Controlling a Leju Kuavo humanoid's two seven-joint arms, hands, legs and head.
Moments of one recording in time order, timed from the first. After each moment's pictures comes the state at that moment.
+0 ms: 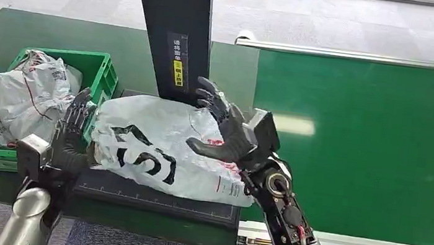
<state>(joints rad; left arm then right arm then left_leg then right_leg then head) -0.17 0.01 0.11 -1.42 -0.12 -0.12 -0.53 -0.54 0.11 0.48 -1.01 -0.06 0.37 -0.34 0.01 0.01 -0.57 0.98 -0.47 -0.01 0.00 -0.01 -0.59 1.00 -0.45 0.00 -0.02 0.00</state>
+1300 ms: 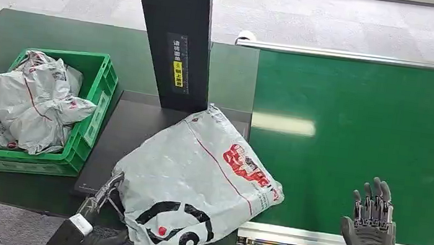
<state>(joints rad) 0.23 -0.13 0.07 -1.54 -0.46 -0.18 -0.51 0.12 0.16 -0.36 -1.54 -0.21 0.50 -0.33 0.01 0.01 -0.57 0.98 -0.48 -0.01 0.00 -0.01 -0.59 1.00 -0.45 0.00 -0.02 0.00</state>
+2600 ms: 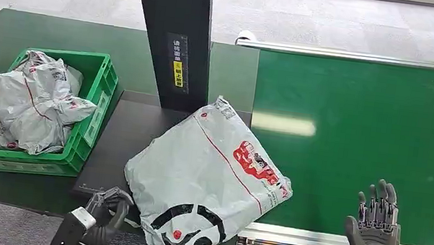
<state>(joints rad) 0.20 -0.15 0.02 -1.51 -0.35 -0.15 -0.50 0.12 0.19 -0.38 -1.56 -0.21 0.47 -0.32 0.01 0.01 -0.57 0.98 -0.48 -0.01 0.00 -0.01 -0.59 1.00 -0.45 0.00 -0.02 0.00</state>
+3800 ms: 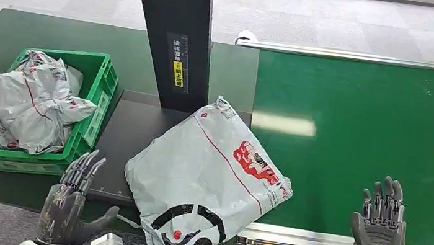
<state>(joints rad) 0.29 -0.10 0.00 -1.73 -1.20 0.45 -0.43 0.10 0.18 -0.37 -1.57 -0.24 0.45 -0.29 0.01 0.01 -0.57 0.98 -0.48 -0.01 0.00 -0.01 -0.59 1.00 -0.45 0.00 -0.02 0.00</state>
